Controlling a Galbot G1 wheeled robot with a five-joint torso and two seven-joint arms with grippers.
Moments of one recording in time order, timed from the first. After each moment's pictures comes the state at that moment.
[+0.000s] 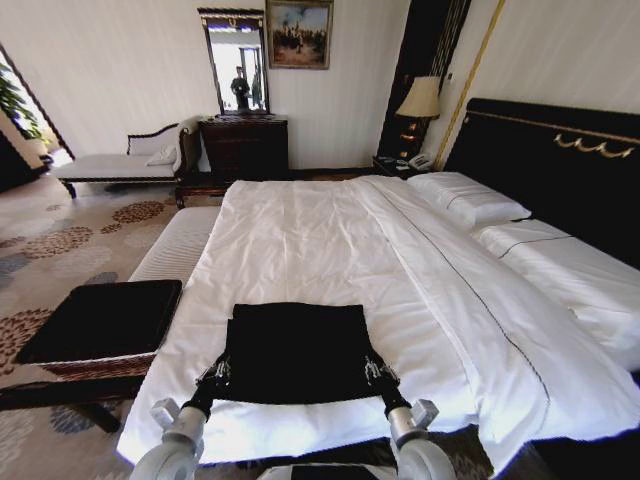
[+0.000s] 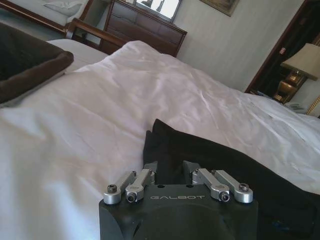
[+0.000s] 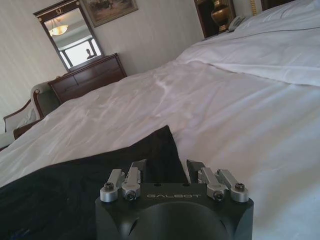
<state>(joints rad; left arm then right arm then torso) 1.81 -1.16 -0.59 -2.08 -0.82 0.03 -0.10 -1.71 1.28 0.40 1.99 0.60 0.09 0.16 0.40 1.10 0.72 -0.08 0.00</state>
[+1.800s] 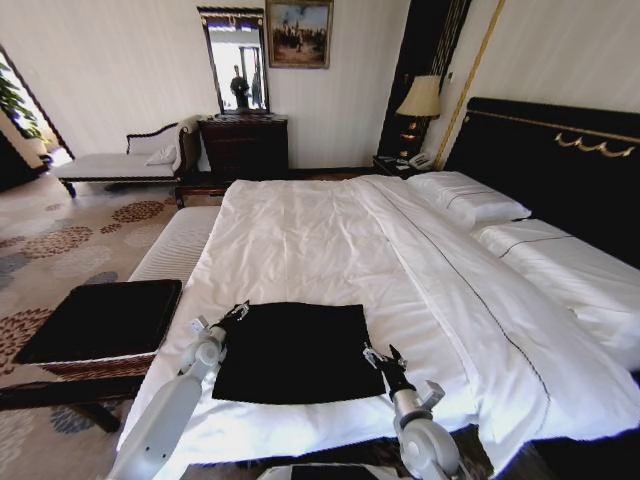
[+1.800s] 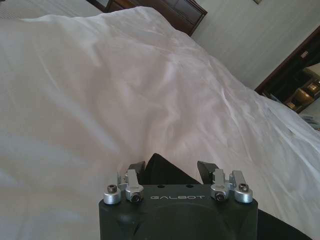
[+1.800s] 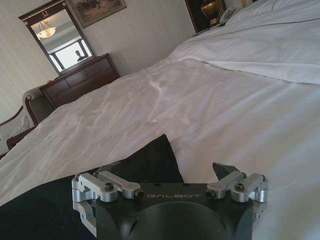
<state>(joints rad) 1.02 -1.13 -0.32 -1.47 -1.11 0.19 -0.17 -1.62 1.27 0.40 1.99 0.69 0.00 0.22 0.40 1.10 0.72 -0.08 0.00</state>
